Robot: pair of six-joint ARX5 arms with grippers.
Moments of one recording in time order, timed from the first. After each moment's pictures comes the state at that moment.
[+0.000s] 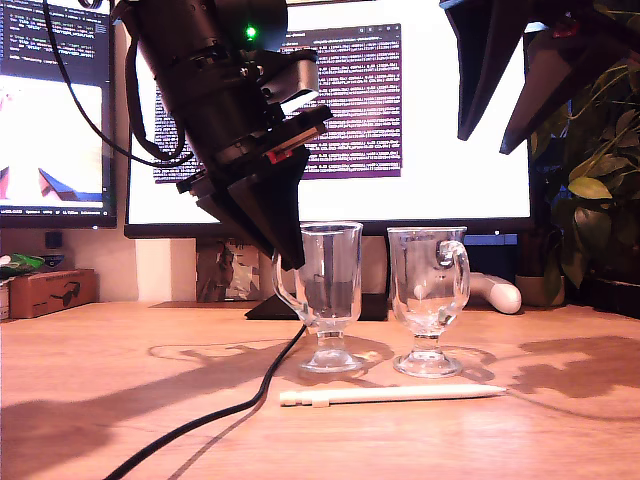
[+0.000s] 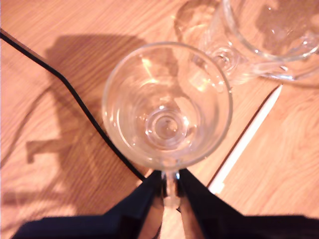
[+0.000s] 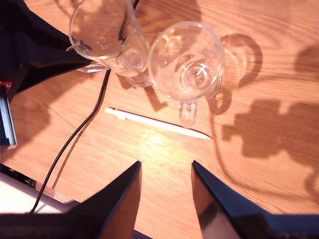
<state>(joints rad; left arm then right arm) -0.70 1.72 1.31 -0.68 0.18 0.06 0.57 1.36 1.27 -1.06 -0.13 0.28</state>
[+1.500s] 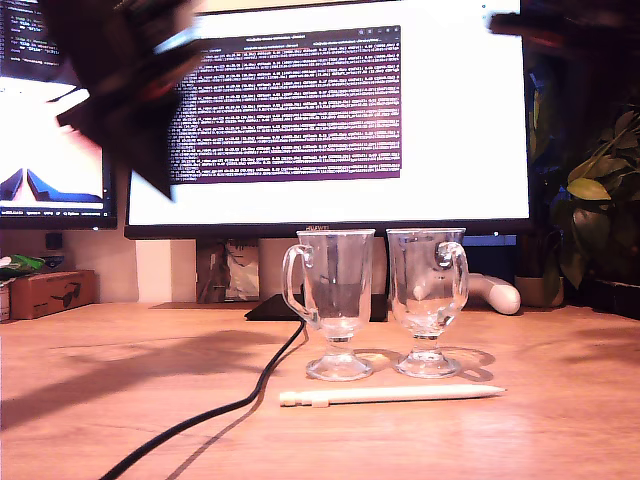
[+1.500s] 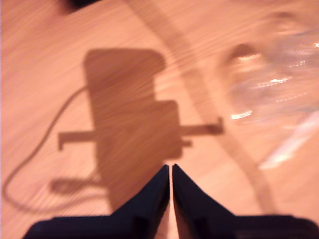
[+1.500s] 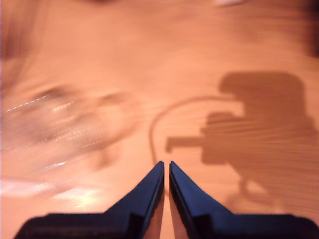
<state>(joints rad) -0.39 1.47 1.14 -0.74 0.14 0.06 0.26 1.36 1.27 -0.96 0.15 0.13</state>
